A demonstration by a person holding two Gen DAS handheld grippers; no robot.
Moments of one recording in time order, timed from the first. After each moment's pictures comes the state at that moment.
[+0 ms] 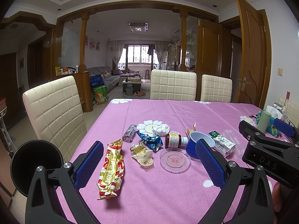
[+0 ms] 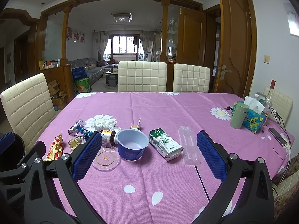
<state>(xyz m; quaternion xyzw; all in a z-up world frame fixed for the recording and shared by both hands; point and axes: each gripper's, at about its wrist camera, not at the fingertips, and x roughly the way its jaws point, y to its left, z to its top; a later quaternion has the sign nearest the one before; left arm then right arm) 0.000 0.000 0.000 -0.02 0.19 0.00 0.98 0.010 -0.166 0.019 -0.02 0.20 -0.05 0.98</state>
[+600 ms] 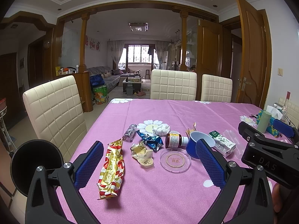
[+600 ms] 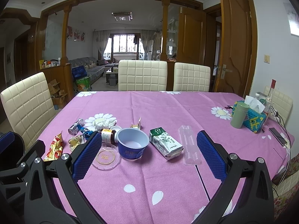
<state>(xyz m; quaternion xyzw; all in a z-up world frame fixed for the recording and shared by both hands) 0.000 0.000 0.000 -0.02 0.19 0.00 0.98 0.011 -0.164 0.016 -0.02 0.20 -0.05 0.98</state>
